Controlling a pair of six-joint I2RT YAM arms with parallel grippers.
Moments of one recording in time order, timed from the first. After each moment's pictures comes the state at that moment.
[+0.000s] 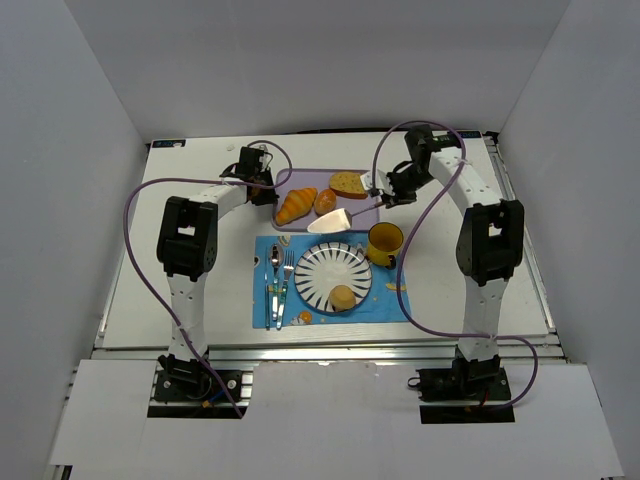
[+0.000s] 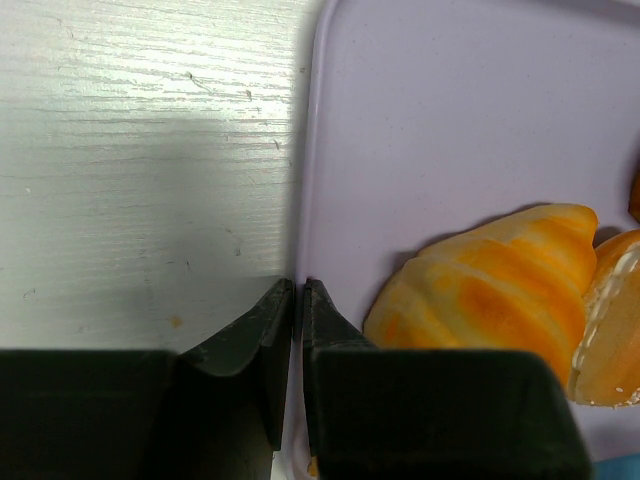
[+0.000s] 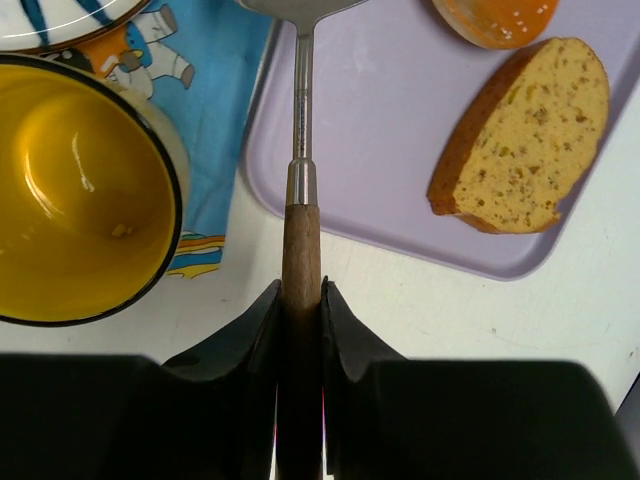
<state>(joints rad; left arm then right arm) -0.24 2.21 1.61 -0.24 0.05 -0.38 0.24 2.09 1.89 -1.15 -0.59 -1.70</state>
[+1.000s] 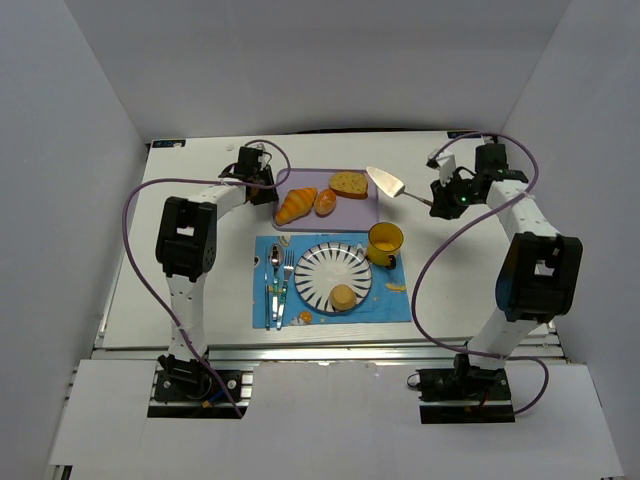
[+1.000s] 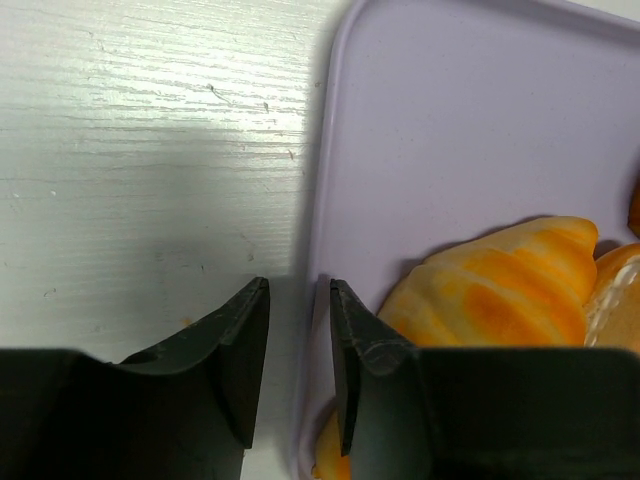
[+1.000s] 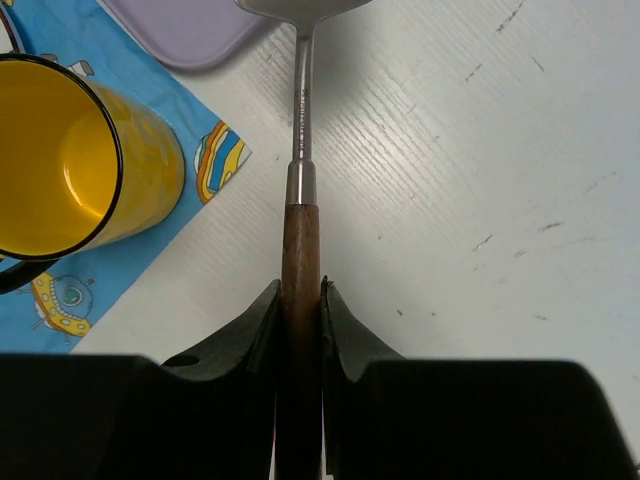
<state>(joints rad) -0.23 2.20 1.60 -0.22 0.03 -0.39 -0.04 1.74 1.38 -0.69 -0.60 -0.77</state>
